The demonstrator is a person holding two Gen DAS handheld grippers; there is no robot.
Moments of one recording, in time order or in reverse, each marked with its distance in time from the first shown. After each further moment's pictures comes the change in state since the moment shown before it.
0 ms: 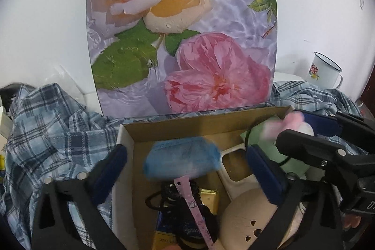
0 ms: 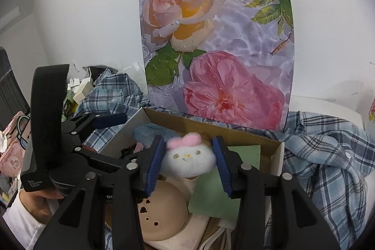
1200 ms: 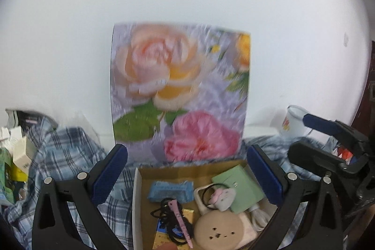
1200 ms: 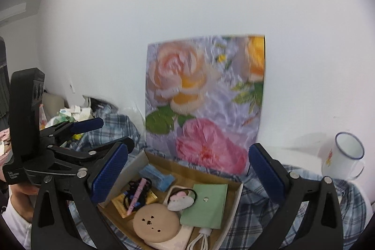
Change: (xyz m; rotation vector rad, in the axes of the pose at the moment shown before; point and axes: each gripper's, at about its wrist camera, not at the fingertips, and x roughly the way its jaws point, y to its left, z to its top) left arm -0.117 -0.001 0.033 -0.056 -0.285 -0.058; right arm -0.100 0.030 0.043 -0.097 -0.226 -0.120
